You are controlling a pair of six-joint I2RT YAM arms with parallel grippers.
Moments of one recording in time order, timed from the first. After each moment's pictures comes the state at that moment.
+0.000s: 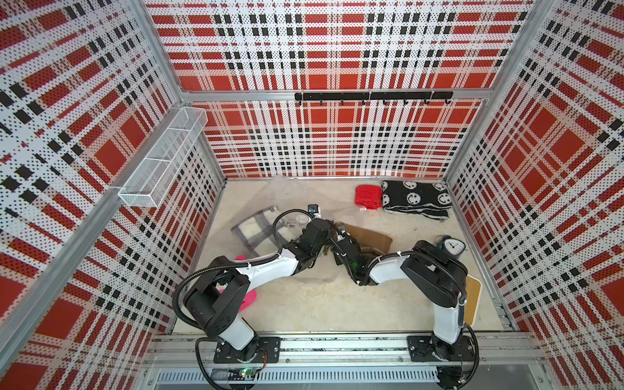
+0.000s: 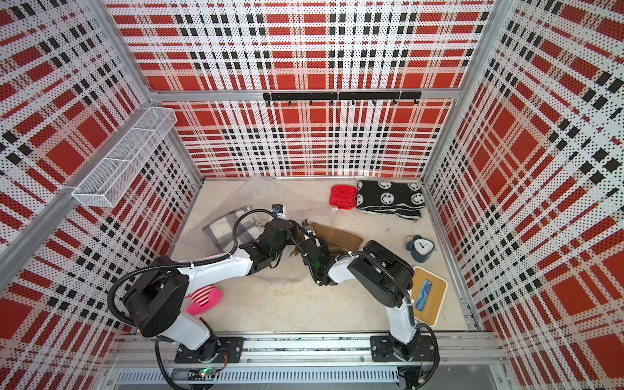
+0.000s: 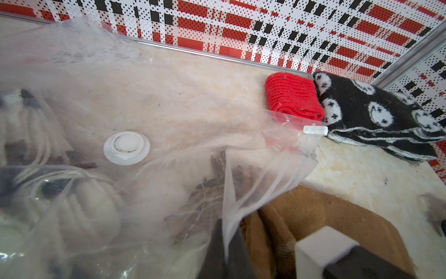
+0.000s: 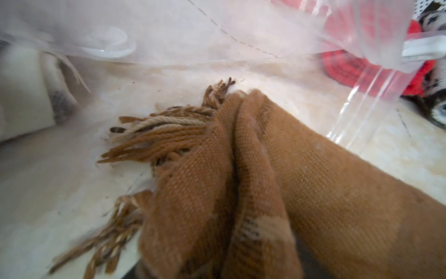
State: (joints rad) left arm -0.71 1.58 0.87 0.18 -0.40 -0.54; right arm 0.88 1.95 0.87 0.43 0.58 0.27
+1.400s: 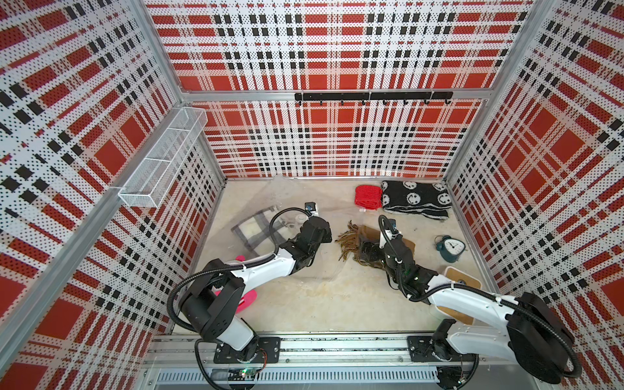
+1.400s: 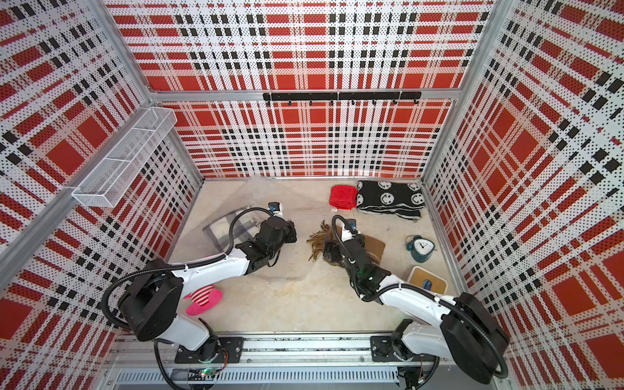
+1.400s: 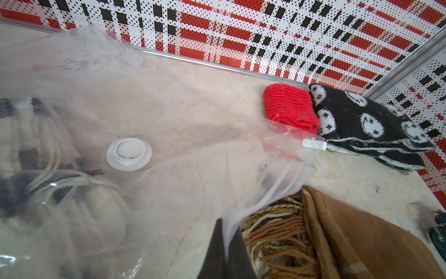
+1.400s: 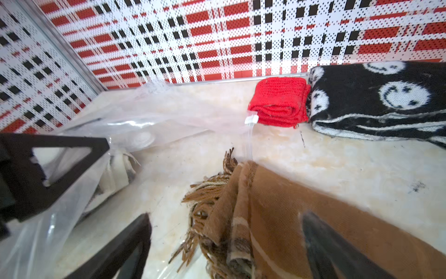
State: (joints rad) left arm -0.70 1.55 0.87 0.18 -0.39 -0.54; right arm 0.74 1.18 0.52 0.33 0.43 0.40
